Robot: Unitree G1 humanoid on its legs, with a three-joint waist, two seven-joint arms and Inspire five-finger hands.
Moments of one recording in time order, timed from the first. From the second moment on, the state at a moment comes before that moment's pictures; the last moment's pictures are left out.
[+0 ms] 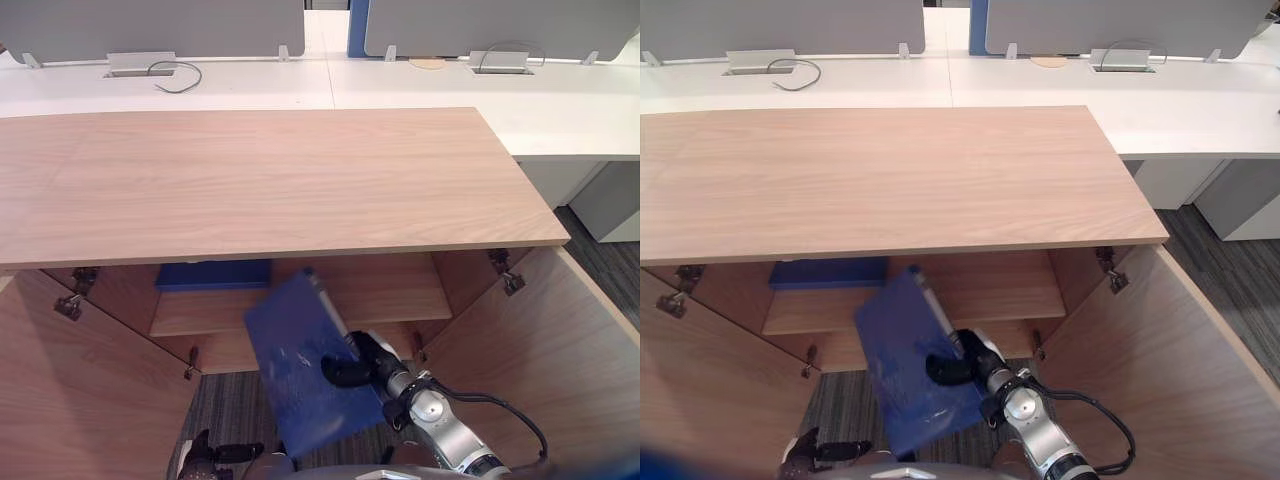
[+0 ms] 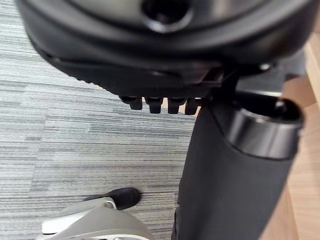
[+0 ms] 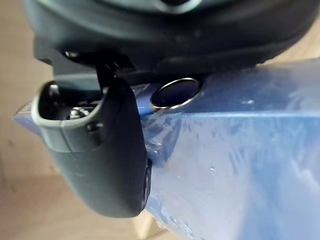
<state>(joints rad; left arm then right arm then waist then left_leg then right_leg) 0.04 0.14 0.37 1.16 0.24 -0.02 0.13 0.04 -0.18 0.40 0.38 0.16 -0.05 0.09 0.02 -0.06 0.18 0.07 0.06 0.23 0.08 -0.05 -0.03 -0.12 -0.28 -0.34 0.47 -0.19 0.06</state>
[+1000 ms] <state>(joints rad) 0.07 0.06 0.11 0.90 0.01 -0.09 0.20 -0.47 -0.03 -0.01 0.56 1.16 -0.23 -0.21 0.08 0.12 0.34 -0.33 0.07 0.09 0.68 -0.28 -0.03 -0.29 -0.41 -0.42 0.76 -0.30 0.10</state>
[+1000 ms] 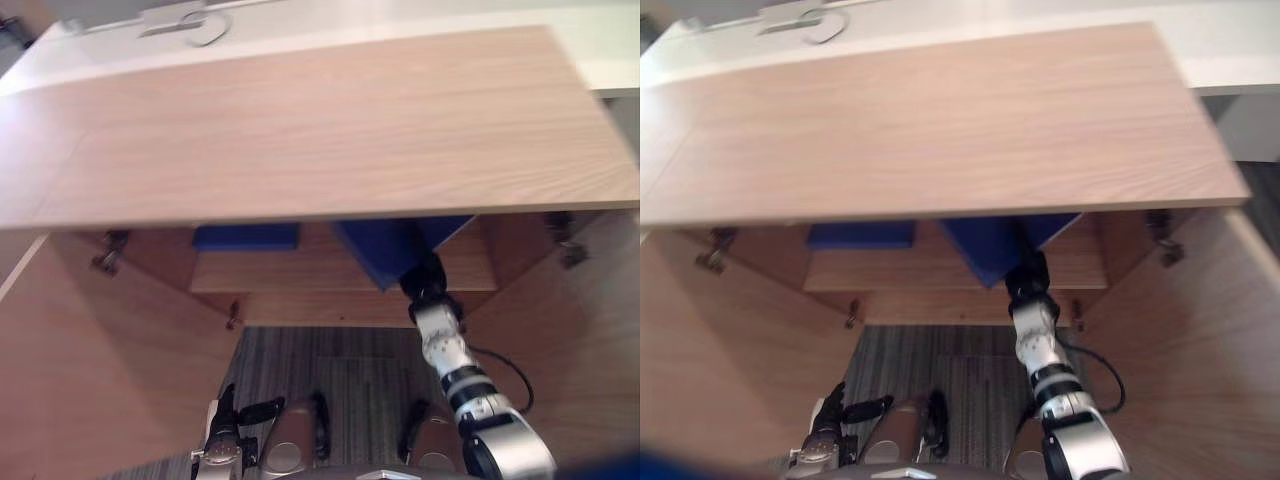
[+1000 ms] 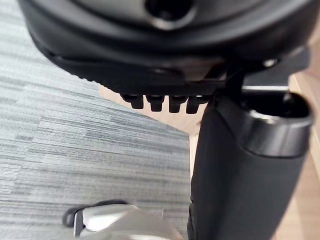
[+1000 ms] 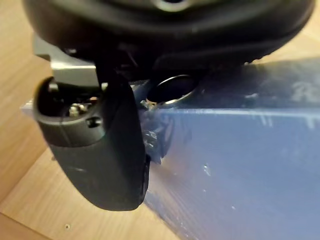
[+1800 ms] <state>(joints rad) 0.20 0.04 0.05 0.90 0.01 -0.06 0.17 -0.71 -0.06 -0.30 0.59 1.14 -0.29 -0.38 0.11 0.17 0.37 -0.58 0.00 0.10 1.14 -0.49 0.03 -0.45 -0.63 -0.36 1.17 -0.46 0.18</state>
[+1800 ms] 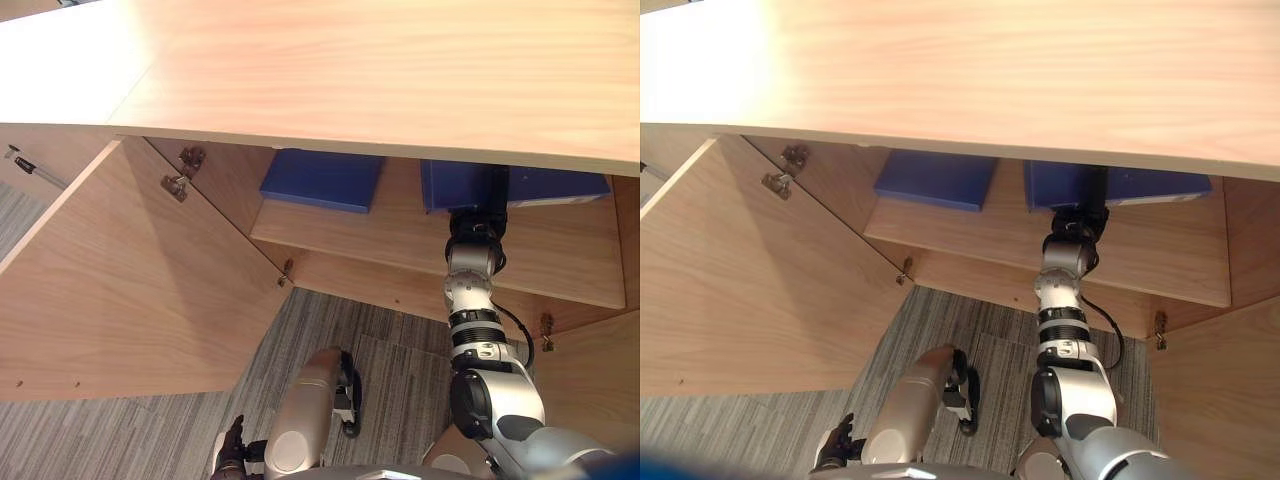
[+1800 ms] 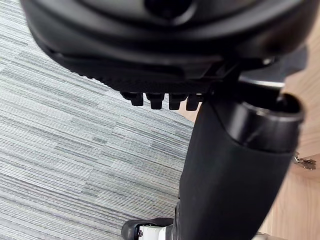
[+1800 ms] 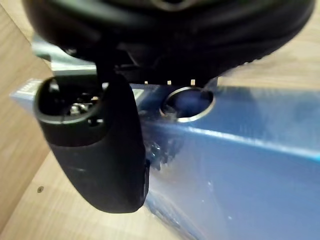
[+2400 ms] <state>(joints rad) 0.19 0.09 -0.04 0.91 0.01 -0.06 0.11 -0.77 -0.24 -0.01 0.93 0.81 0.03 -0.15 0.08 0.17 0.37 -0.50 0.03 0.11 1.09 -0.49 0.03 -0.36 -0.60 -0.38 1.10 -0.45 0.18</state>
